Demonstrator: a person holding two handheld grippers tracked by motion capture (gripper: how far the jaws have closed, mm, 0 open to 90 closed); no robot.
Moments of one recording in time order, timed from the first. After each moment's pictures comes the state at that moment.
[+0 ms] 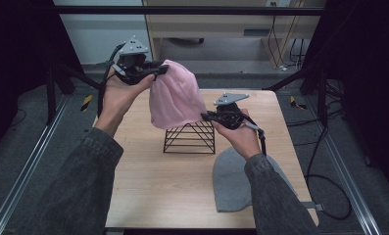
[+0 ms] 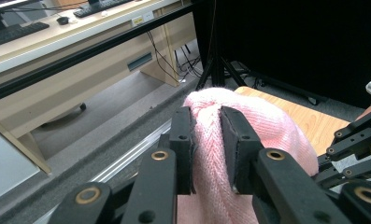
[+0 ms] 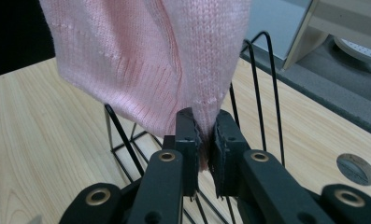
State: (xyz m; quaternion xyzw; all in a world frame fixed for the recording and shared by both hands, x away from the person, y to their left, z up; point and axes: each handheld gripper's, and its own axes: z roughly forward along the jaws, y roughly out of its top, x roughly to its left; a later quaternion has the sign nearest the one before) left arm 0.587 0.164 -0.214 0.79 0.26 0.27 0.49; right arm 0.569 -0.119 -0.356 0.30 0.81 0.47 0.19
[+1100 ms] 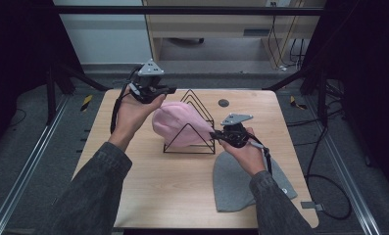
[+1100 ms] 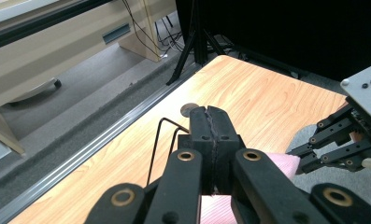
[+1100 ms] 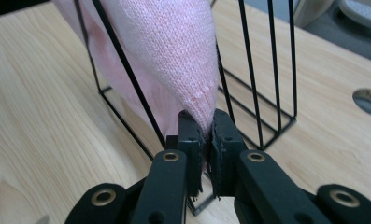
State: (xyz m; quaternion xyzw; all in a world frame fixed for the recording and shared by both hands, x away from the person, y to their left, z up) left arm 0.578 0.142 -0.259 0.82 0.26 0.23 0.46; right arm 0.553 -0.143 -0.419 0.32 0.82 0.44 0.17
